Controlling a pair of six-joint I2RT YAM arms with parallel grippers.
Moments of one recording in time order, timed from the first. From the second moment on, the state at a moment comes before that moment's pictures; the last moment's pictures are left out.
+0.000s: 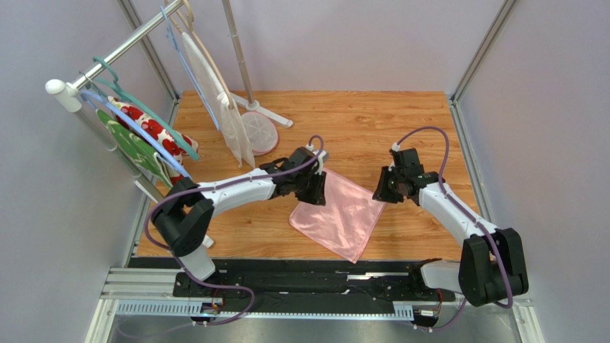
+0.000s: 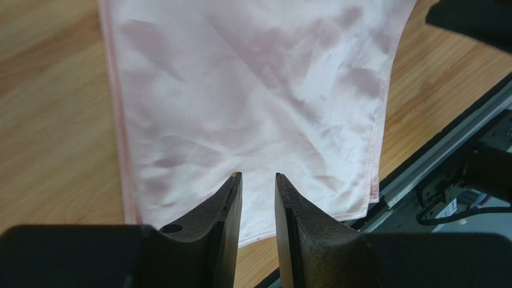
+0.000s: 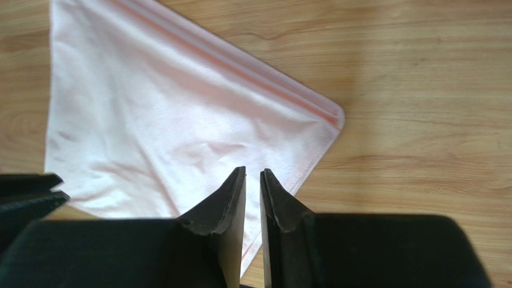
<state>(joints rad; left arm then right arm) -0.84 1.70 1.10 -0.31 0.20 -0.50 0.24 1.28 0.76 -0.50 -0.13 0.45</state>
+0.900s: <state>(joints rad) -0.68 1.59 0.89 -0.41 0.27 -0.36 0.53 1.43 0.71 -0.40 -0.34 0.45</state>
